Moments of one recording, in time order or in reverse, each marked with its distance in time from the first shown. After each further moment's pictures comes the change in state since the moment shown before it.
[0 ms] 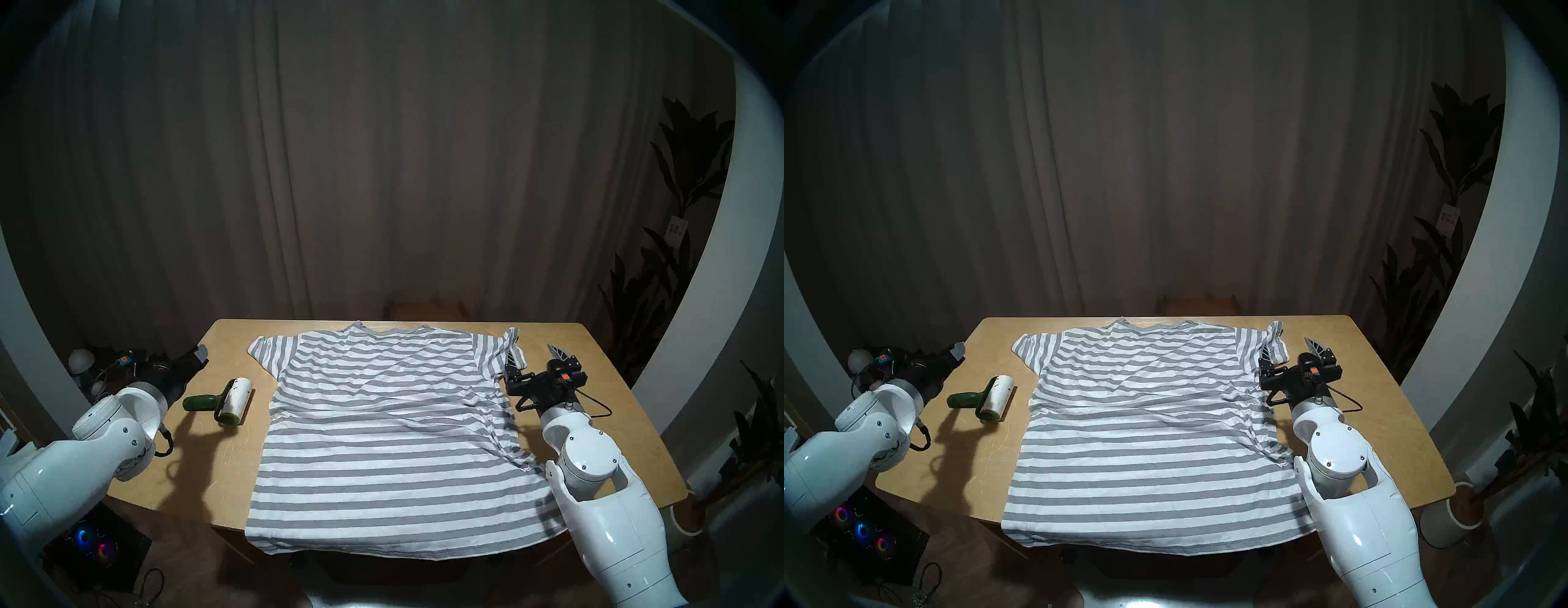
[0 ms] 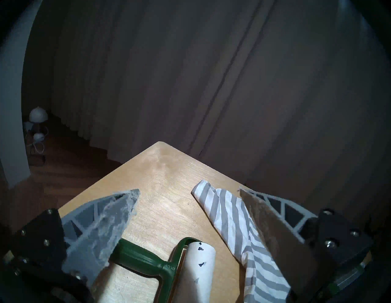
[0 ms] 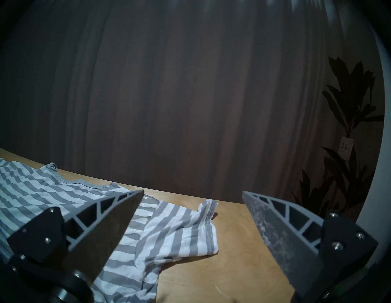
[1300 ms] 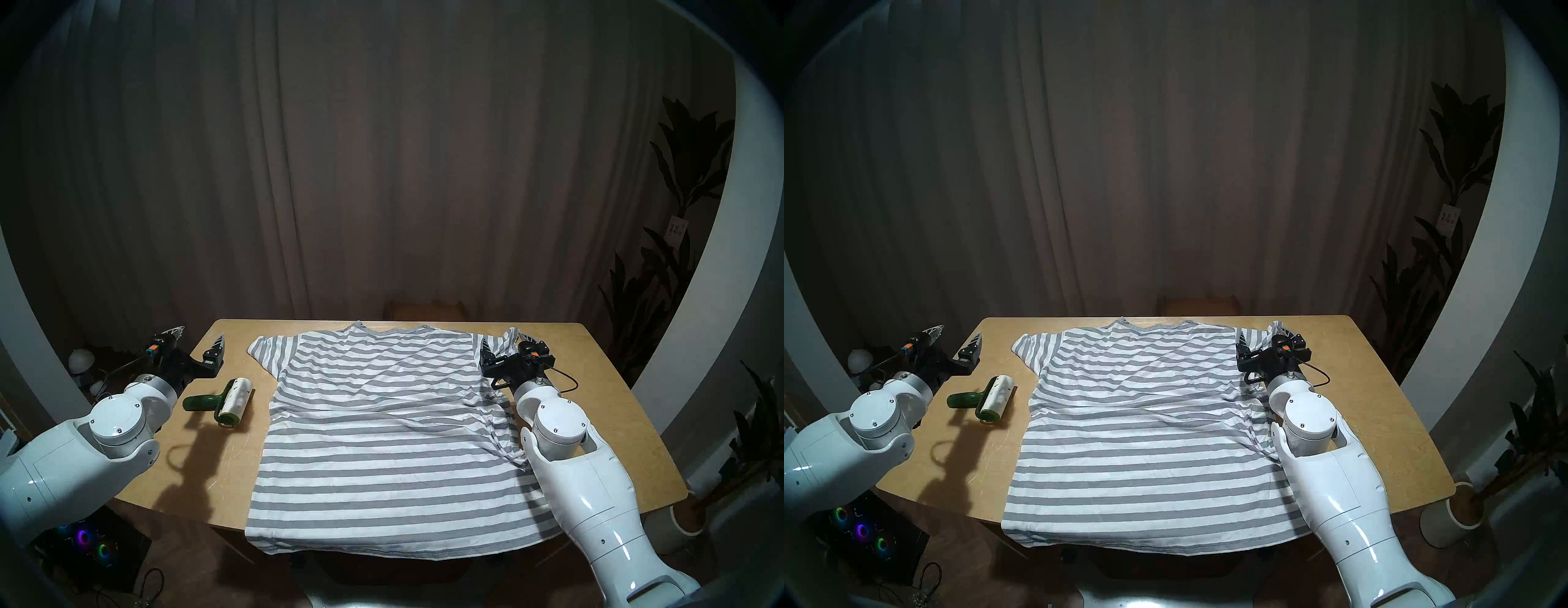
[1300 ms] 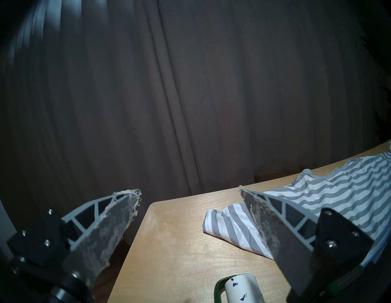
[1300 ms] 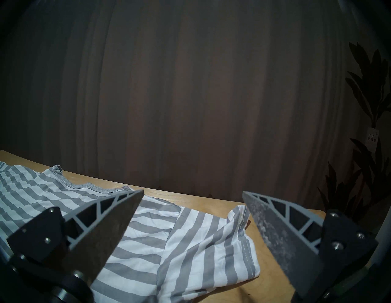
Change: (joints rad) left arm -0.204 0.050 0.244 0.127 0.610 -0.061 -0.030; right arm 0.238 -0.051 -0.068 0.255 0.036 0.019 0.057
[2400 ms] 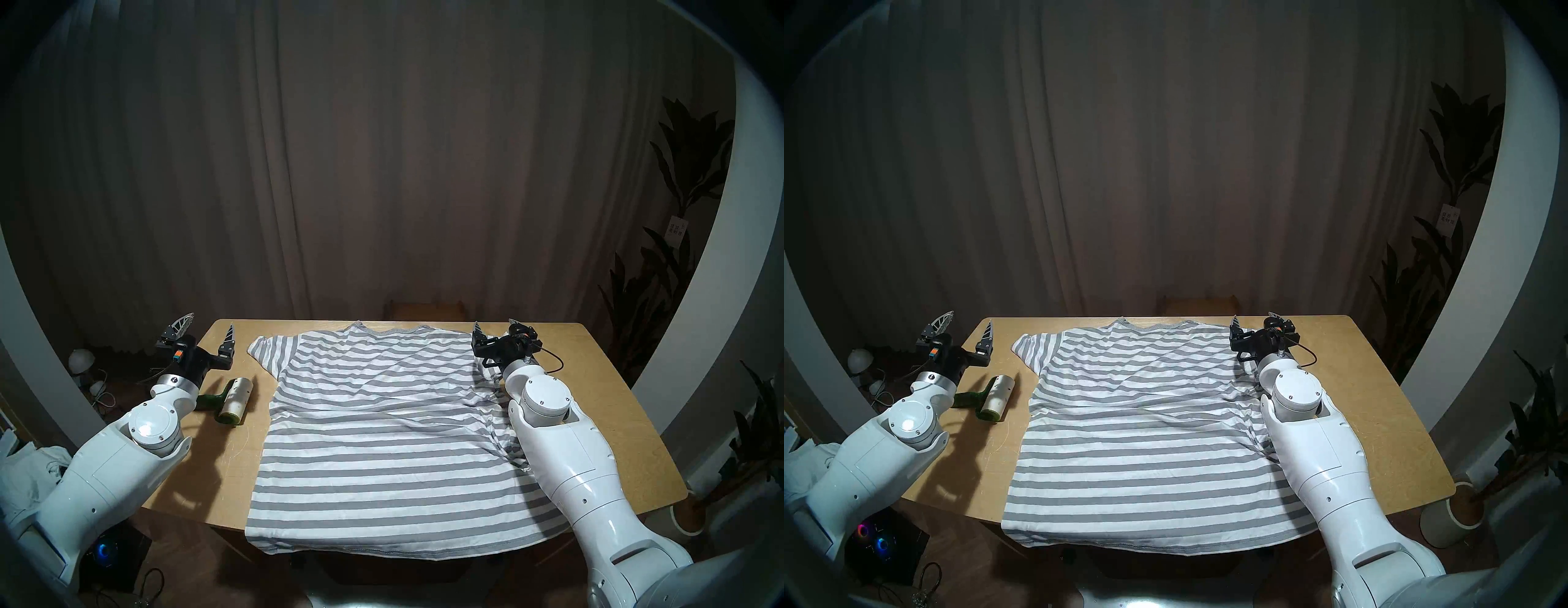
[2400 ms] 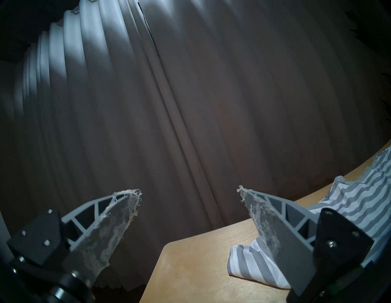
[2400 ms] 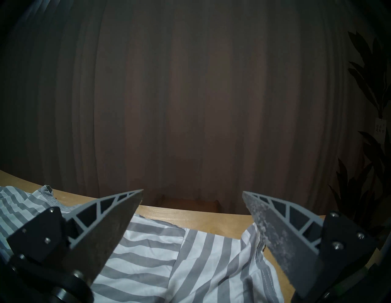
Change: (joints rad) left arm -0.308 -0.317 0.118 0.381 0.399 -0.207 -0.038; right arm 0.170 -0.045 -0.009 0.208 0.043 -0.081 0.029
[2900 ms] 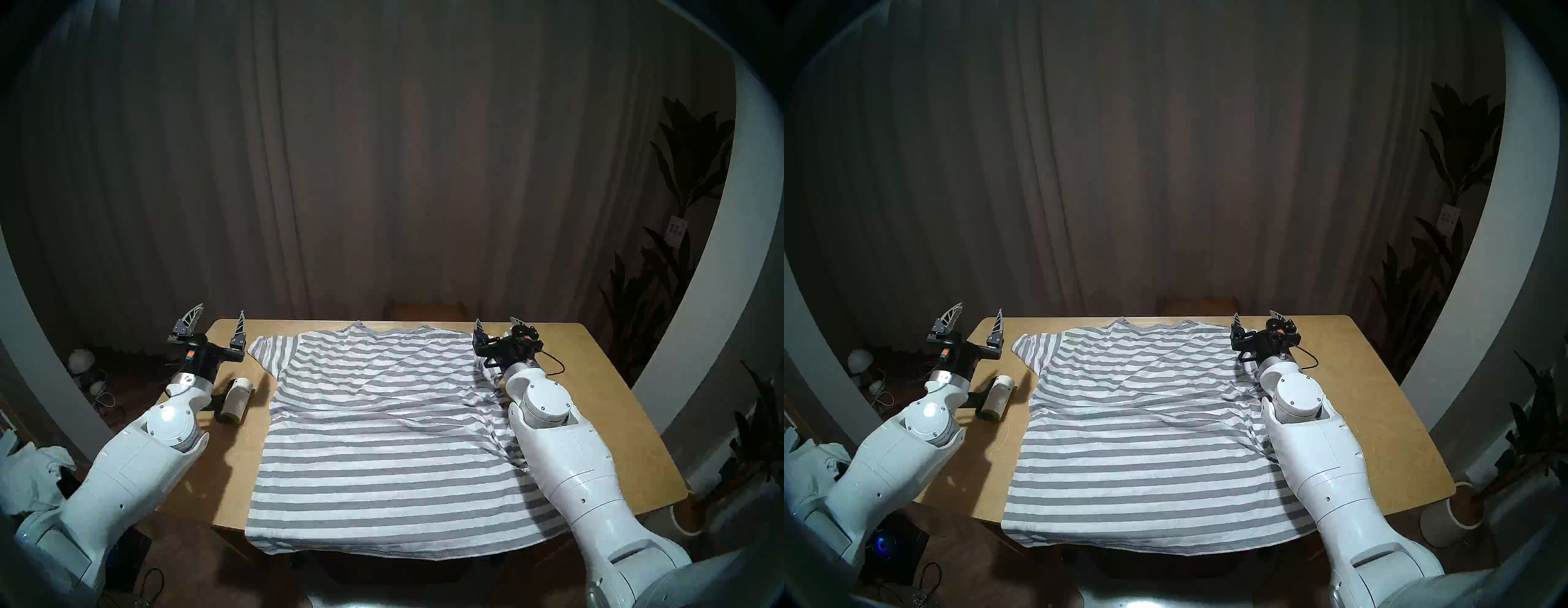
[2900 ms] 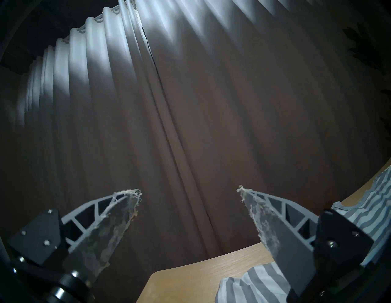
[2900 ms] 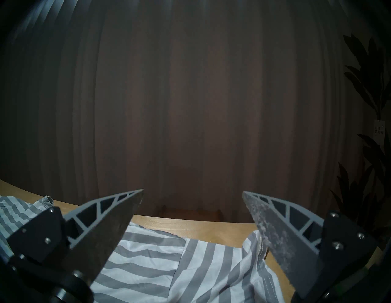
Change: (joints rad) left arm -0.075 -0.078 0.025 0.069 0.025 -0.096 -0.046; right arm 0.004 -0.006 0.010 0.036 0.011 -0.085 0.019
